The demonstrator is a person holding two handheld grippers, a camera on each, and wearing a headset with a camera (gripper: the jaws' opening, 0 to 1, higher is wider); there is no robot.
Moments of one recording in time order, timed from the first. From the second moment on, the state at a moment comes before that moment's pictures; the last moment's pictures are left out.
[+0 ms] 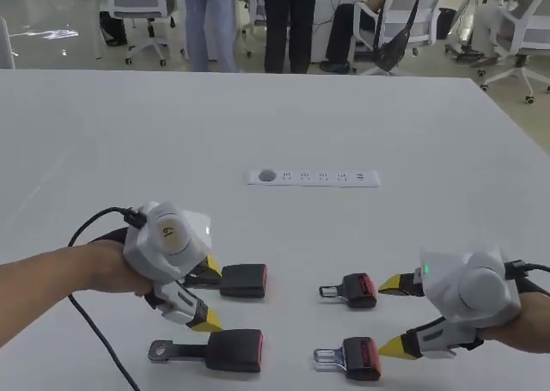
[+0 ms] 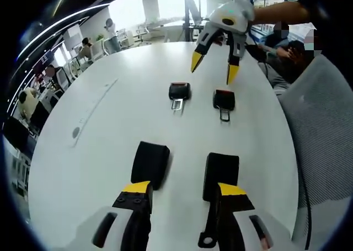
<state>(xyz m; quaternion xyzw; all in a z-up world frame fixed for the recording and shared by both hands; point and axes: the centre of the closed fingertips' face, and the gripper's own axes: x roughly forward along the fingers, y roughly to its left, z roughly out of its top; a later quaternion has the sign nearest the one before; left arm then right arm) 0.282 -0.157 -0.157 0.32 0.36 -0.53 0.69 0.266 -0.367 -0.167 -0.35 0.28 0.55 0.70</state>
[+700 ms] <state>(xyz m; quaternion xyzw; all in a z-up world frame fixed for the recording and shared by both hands) 0.319 -0.159 -0.168 0.32 0.38 -0.53 0.69 0.308 -0.375 -0.173 -0.37 0.29 0.56 0.68</state>
